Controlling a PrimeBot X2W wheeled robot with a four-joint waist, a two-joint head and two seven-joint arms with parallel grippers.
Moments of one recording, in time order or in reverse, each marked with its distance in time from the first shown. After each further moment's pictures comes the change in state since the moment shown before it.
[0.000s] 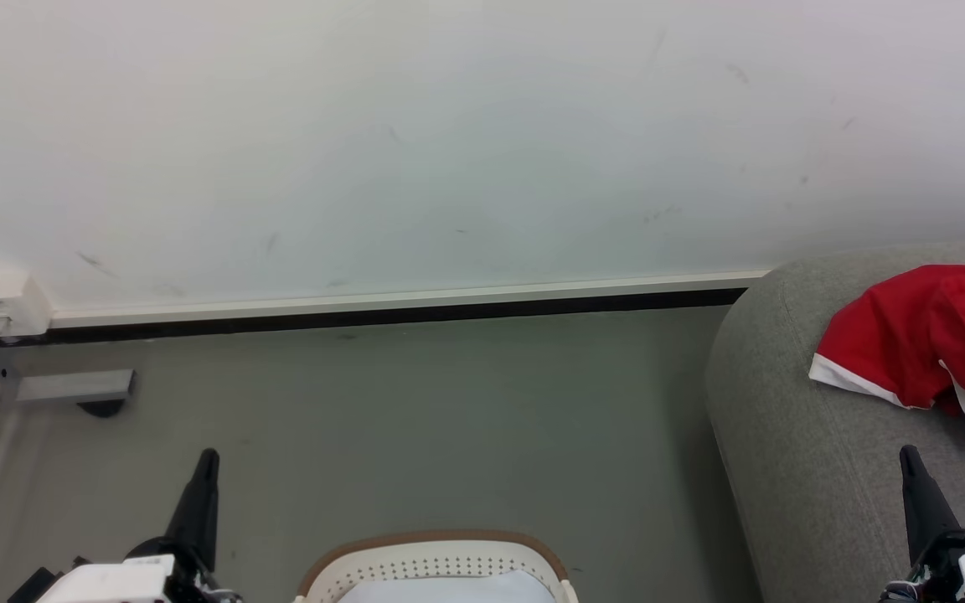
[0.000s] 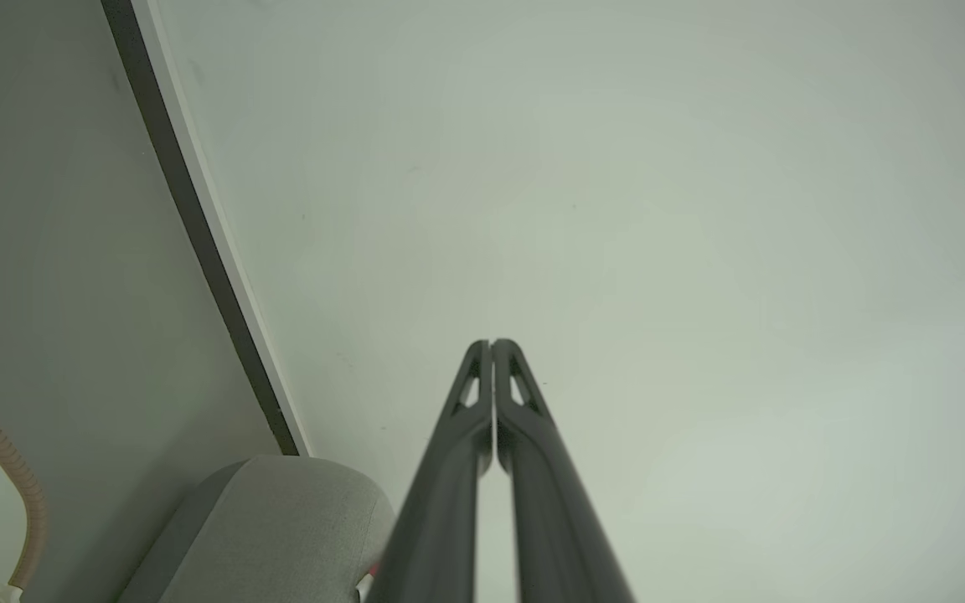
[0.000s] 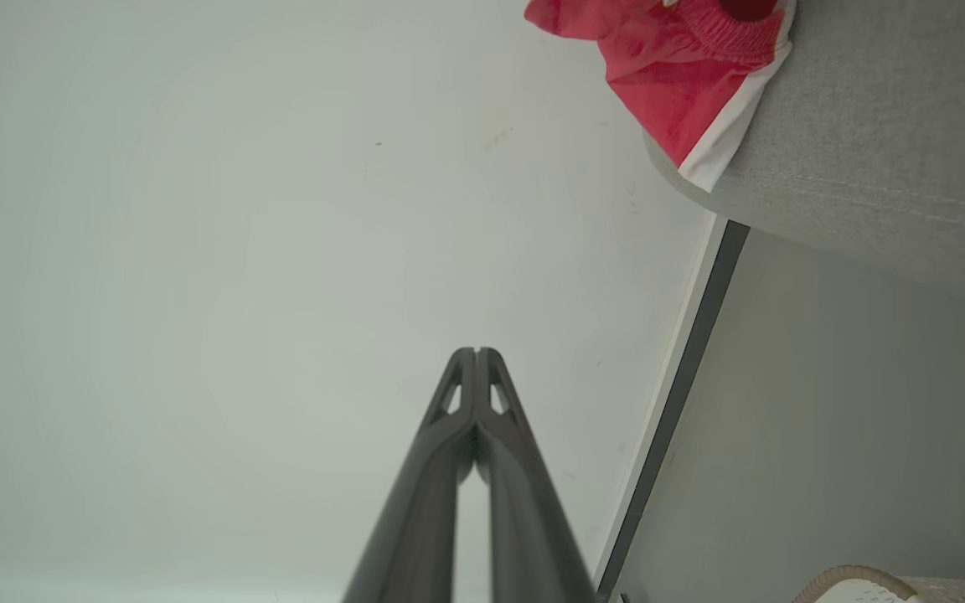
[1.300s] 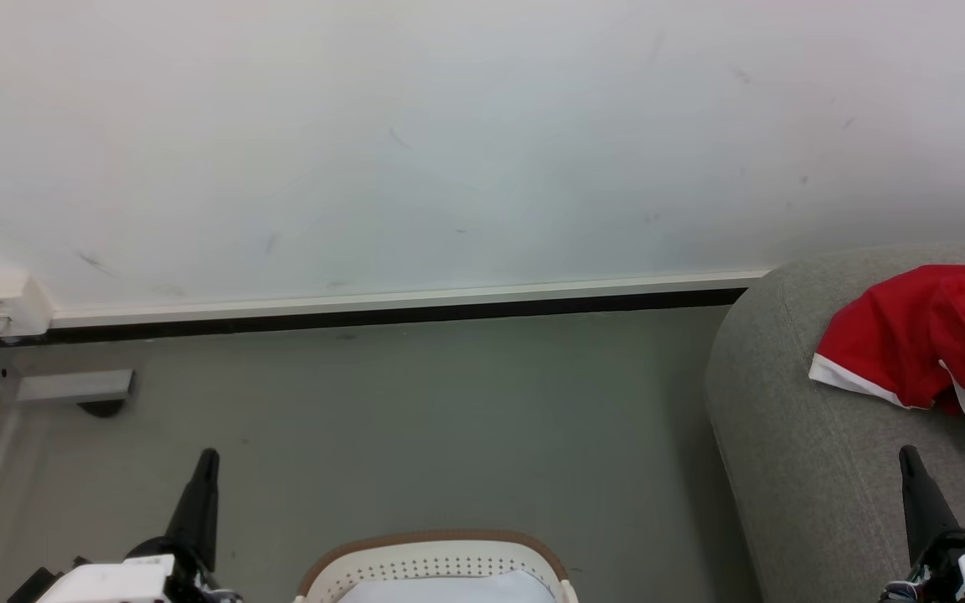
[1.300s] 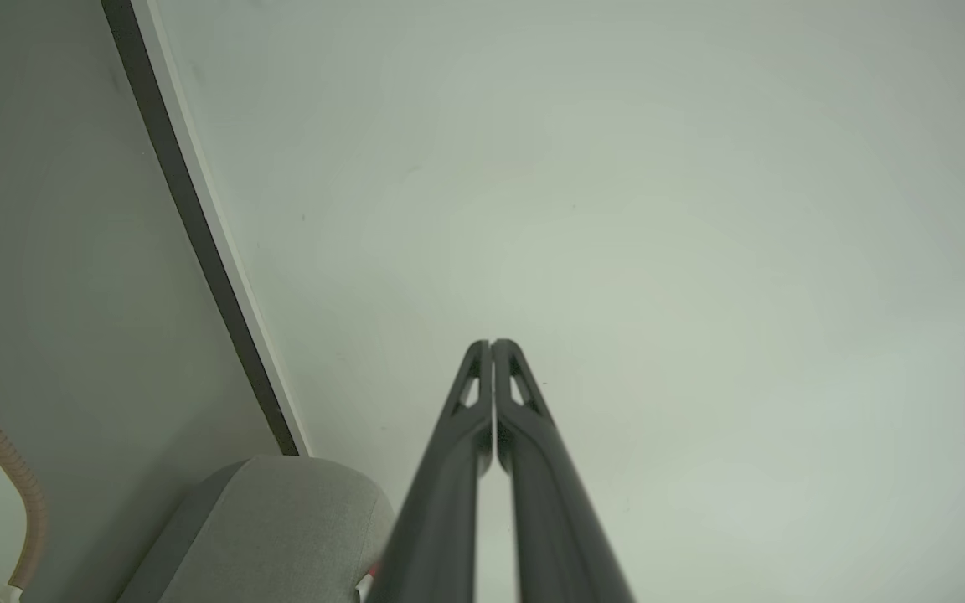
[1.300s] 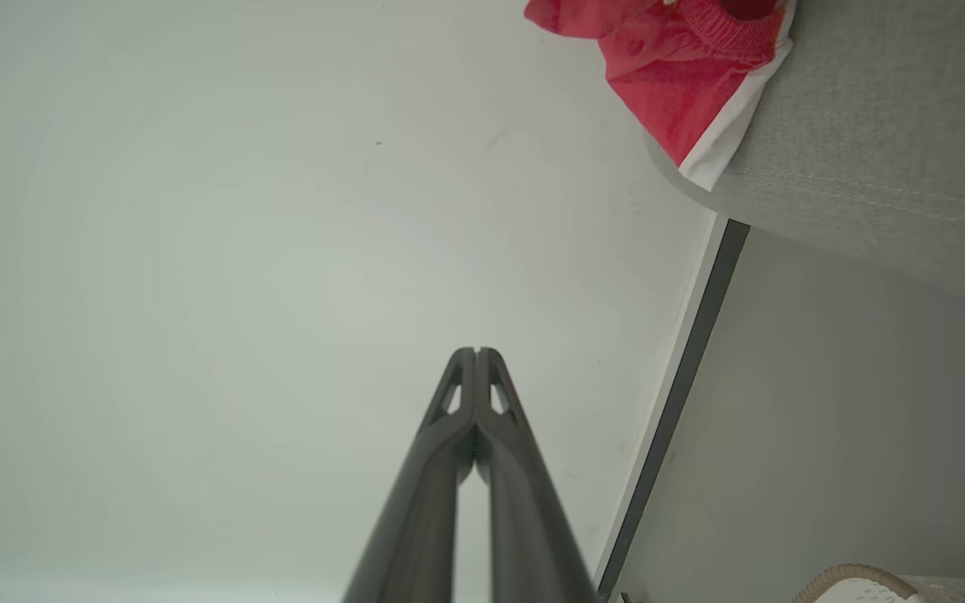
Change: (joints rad) left arm 0.000 0.000 0.000 0.000 0.000 0.000 0.000; right arm 0.000 0.002 -0.003 0.000 -0.002 0.000 0.004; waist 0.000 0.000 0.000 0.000
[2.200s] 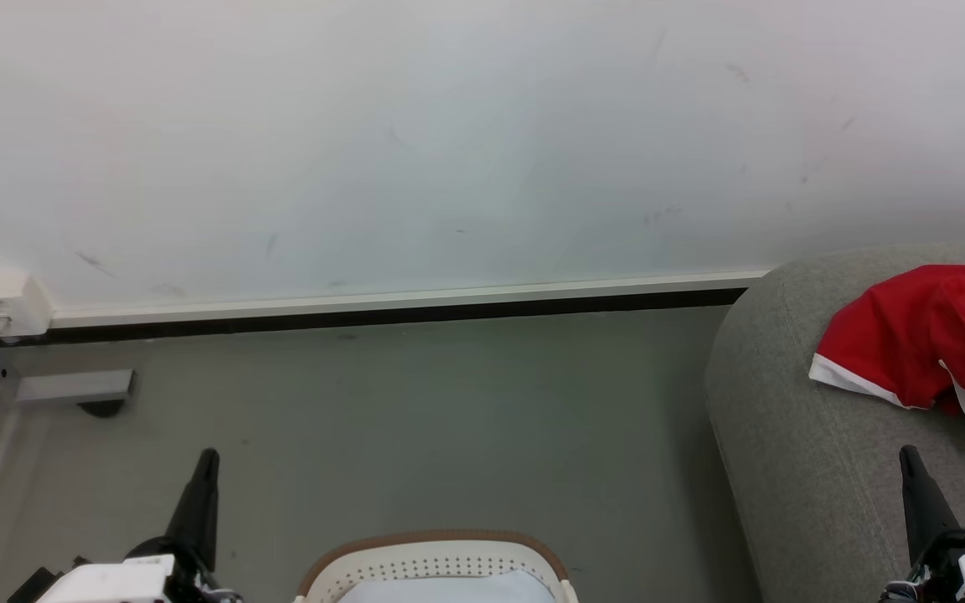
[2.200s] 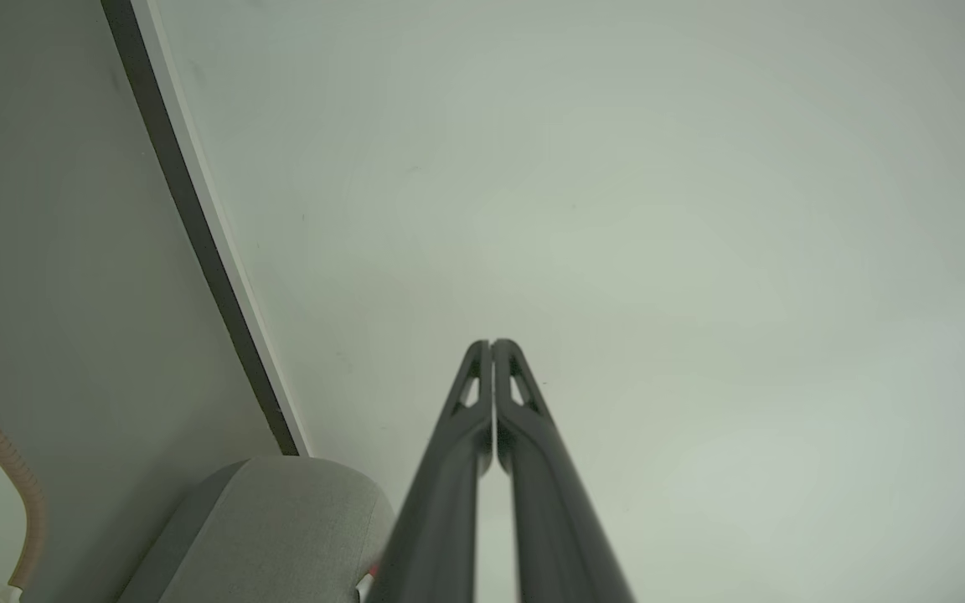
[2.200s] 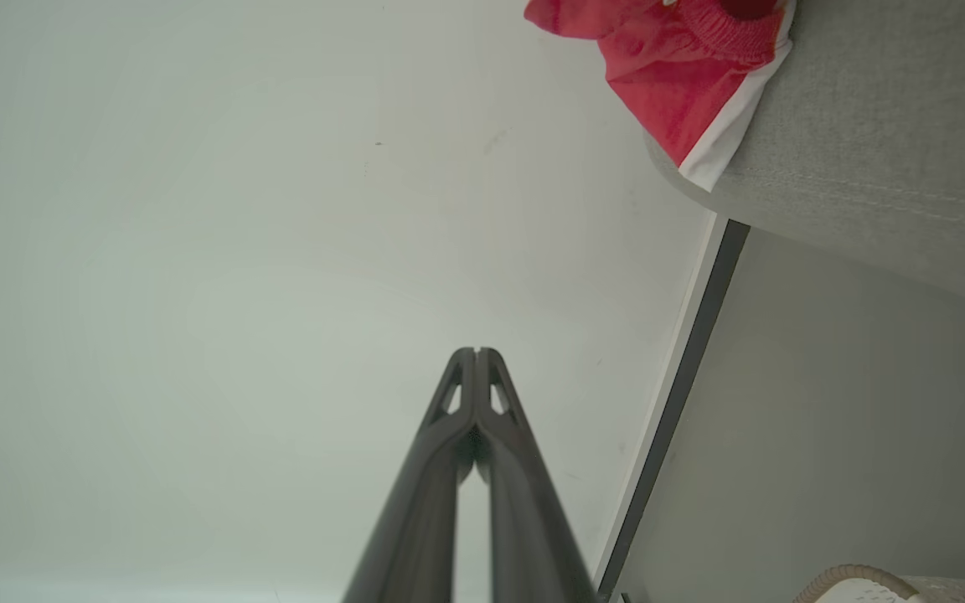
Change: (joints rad) left arm 0.000 0.000 0.000 0.000 0.000 0.000 0.000; right arm 0.000 0.001 -0.001 0.000 0.000 0.000 0.000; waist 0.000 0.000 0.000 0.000
